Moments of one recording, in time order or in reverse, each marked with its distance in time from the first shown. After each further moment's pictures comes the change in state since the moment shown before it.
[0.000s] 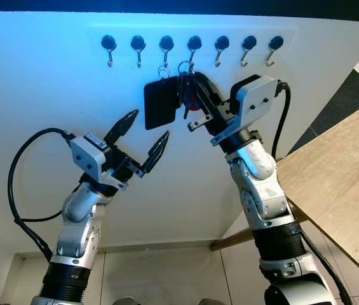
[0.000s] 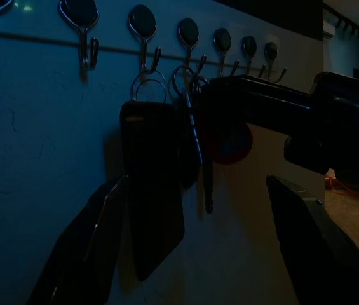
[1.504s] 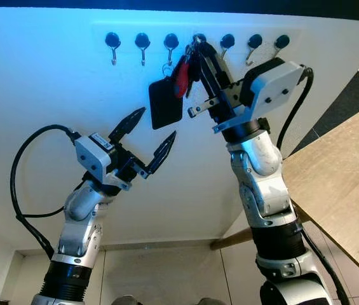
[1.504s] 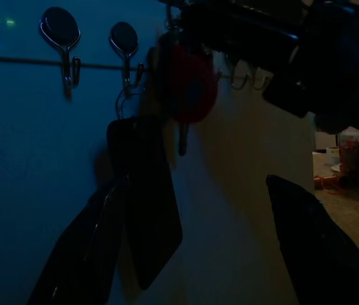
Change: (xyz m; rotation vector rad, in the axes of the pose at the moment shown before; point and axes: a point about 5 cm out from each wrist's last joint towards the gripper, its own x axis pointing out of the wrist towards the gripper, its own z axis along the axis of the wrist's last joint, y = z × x) left arm 0.006 -0.005 0.005 0.027 -0.015 -0.057; right arm 0.013 0.007 0.036 -0.049 -0.159 -0.005
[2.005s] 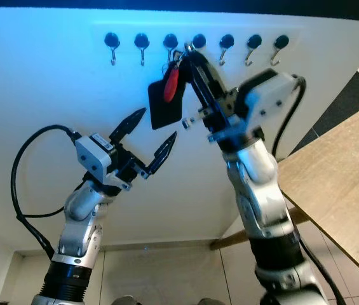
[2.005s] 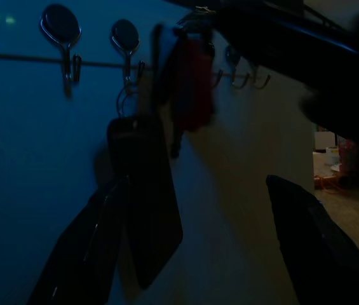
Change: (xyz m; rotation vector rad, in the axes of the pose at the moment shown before) left arm -0.002 0.001 0.000 -0.002 0.003 0.007; right arm -0.036 0.019 -0.001 0.041 -0.007 0.052
